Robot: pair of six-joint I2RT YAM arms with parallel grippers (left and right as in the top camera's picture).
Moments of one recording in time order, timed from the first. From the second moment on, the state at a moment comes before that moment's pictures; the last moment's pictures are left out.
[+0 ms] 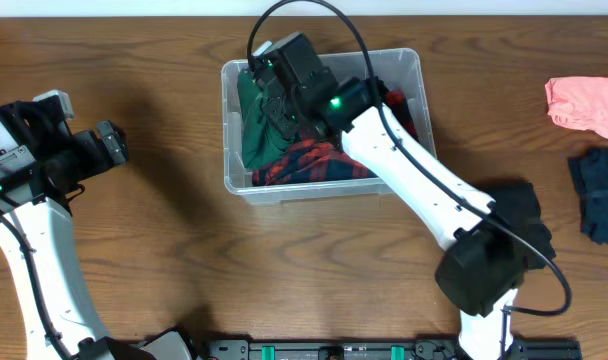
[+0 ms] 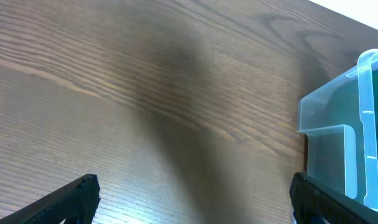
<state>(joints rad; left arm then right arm) 0.52 1.36 1.17 -0.71 0.34 0.06 0.69 2.04 1.89 -0.73 0.04 -0.09</state>
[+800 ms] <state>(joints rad) 0.52 1.36 1.17 -0.71 0.34 0.06 0.69 2.27 1.91 -0.70 0.05 -0.09</state>
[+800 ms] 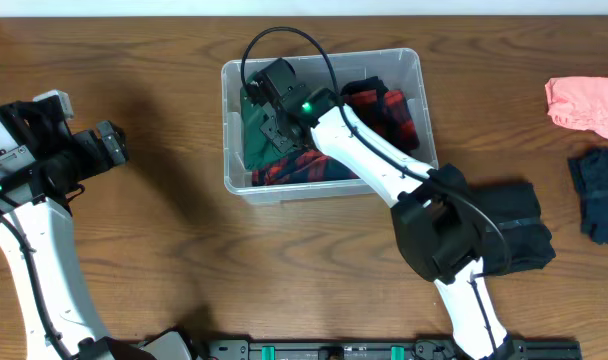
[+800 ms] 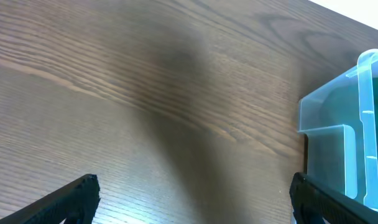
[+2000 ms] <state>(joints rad) 0.52 1.36 1.17 -0.71 0.34 0.06 -0.26 1.87 1.91 -0.96 0.01 0.29</state>
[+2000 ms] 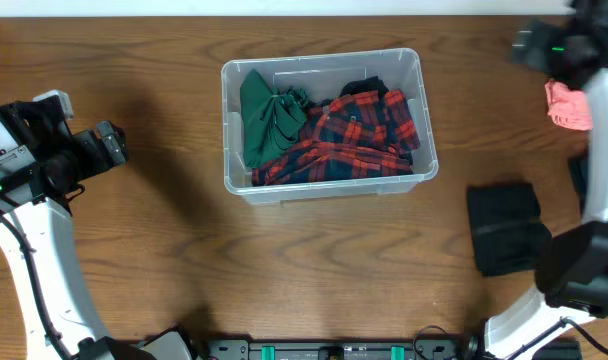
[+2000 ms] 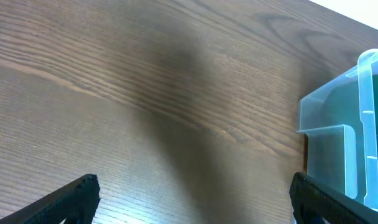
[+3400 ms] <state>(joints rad) 0.52 1.36 1.17 -0.71 0.34 0.06 -0.59 2.32 1.80 -0.60 -0.09 0.30</state>
